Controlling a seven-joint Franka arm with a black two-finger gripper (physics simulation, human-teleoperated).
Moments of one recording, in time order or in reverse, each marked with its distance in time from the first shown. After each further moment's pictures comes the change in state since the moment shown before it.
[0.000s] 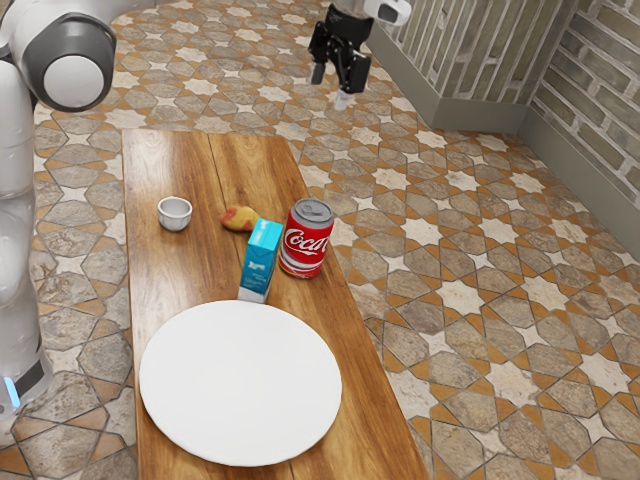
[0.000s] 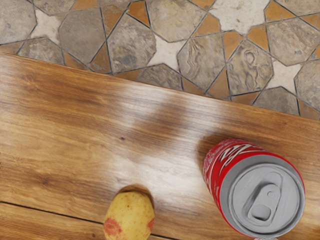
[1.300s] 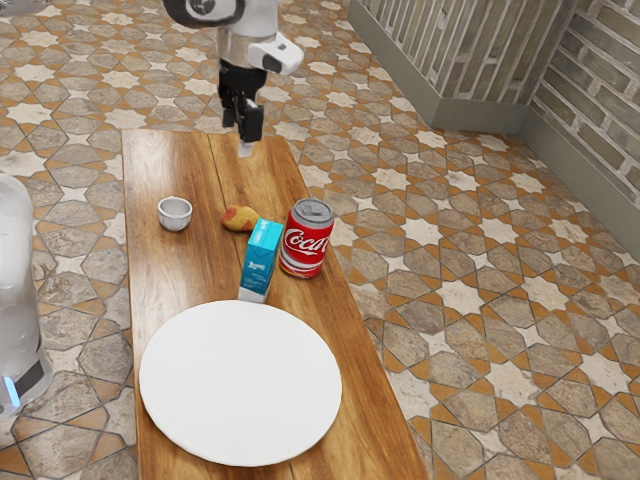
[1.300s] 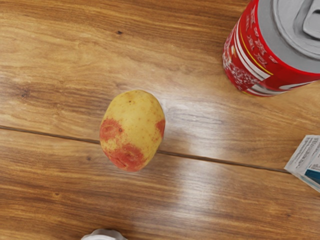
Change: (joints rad) arm 0.063 -0.653 -0.099 -0.943 0.112 0.384 0.002
